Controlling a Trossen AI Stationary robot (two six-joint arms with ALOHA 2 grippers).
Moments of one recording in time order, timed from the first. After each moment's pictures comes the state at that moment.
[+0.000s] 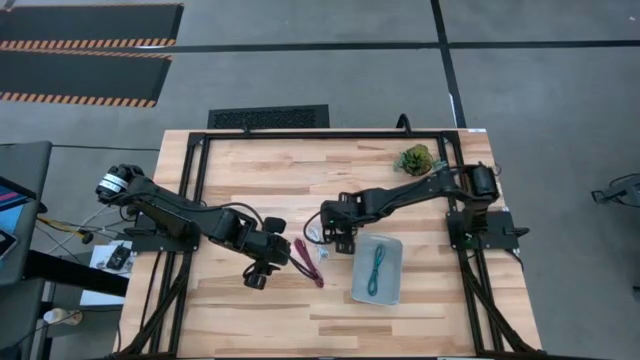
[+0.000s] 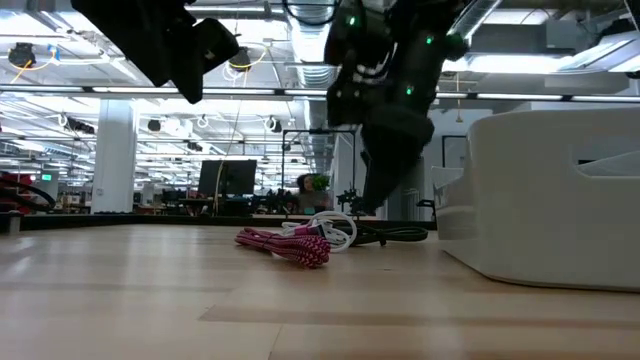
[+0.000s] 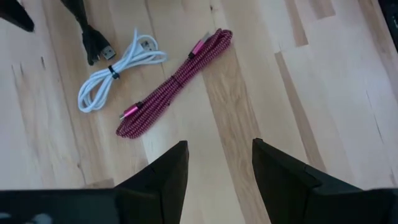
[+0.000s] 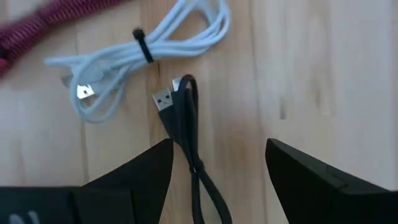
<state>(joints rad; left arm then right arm) -0.34 1.48 1.13 -0.75 -0.03 -0.07 0.03 1.91 1.27 -0.55 0.06 0.09</state>
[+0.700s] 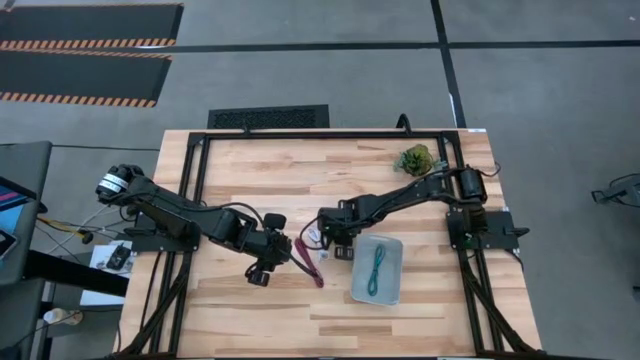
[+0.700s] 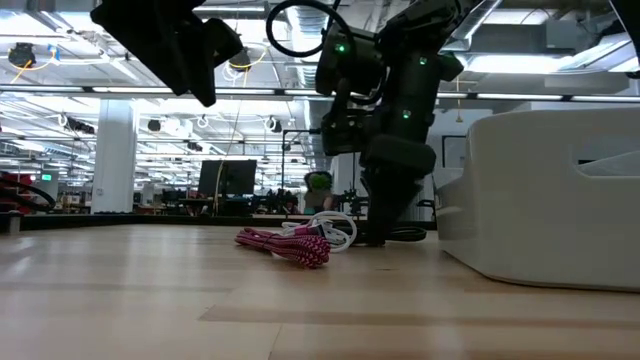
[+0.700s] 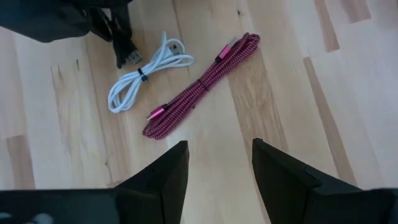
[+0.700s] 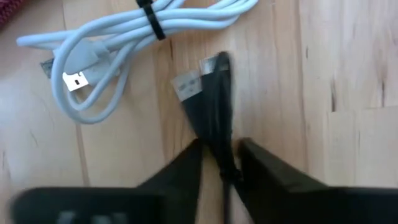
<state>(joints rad) -0.34 1.48 1.13 -0.74 -0.13 -0.07 0.03 2.01 1.27 -0.57 0.07 0.11</state>
